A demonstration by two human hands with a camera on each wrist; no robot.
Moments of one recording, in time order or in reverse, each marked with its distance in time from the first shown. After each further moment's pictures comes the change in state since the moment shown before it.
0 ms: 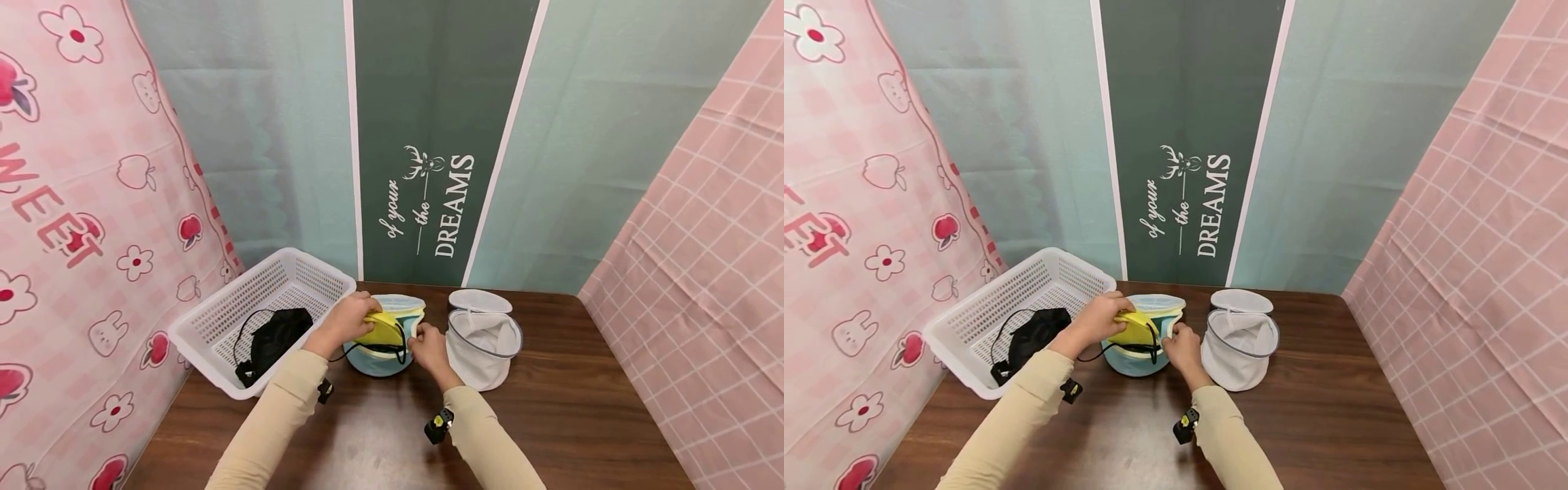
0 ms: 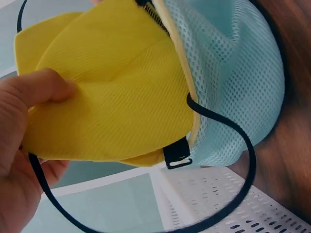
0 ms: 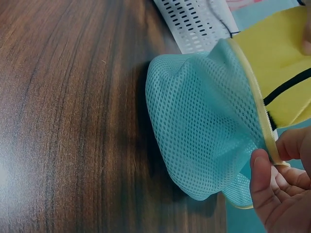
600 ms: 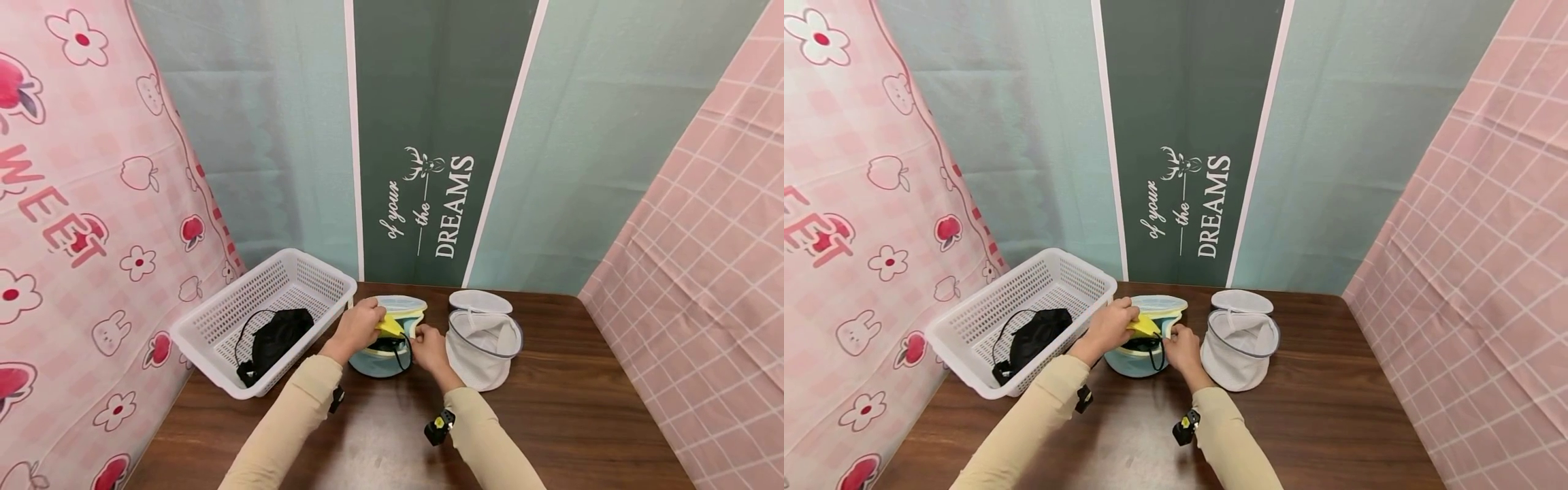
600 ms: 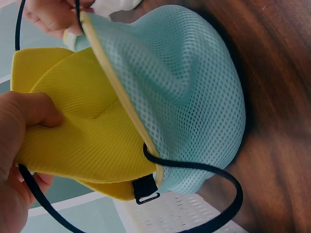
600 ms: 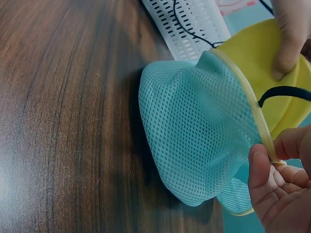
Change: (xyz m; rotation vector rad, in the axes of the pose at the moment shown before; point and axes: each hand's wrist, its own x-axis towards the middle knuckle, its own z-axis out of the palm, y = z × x) left_hand -0.005 0.007 0.038 0.228 0.072 -0.006; right_hand -0.002 -0.005 0.000 0.063 -0.019 0.044
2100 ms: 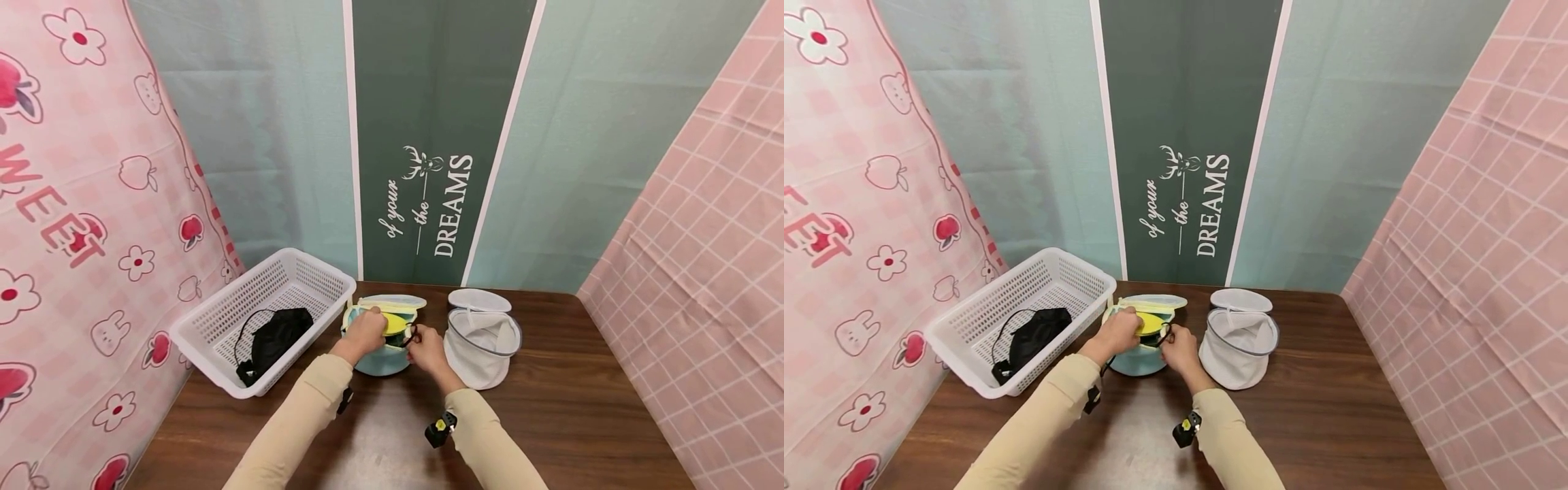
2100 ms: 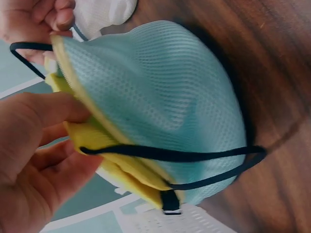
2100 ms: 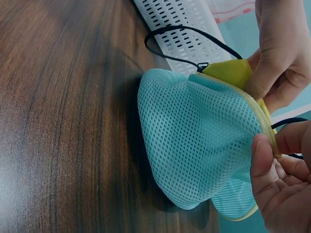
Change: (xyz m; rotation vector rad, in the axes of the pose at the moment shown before) left_hand 0.011 0.017 0.006 -0.084 -0.340 -0.154; right_hand -0.008 -0.005 -0.001 0.122 -0.030 -0.057
